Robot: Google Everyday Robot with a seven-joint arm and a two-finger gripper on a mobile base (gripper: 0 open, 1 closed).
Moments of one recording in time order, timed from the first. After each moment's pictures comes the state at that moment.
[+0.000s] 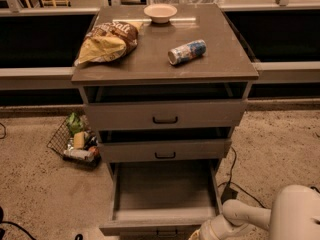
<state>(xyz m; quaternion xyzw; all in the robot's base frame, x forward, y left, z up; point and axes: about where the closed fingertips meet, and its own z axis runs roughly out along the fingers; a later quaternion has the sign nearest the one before) 0.350 -0.127 0.188 -0.55 0.72 0.39 0.12</state>
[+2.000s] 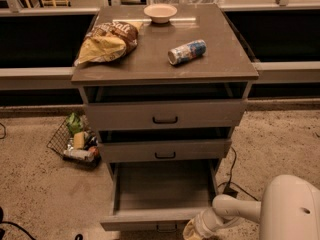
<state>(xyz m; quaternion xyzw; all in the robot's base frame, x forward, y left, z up) 0.406 -0.121 0.165 -0.65 0.69 0.27 0.16</state>
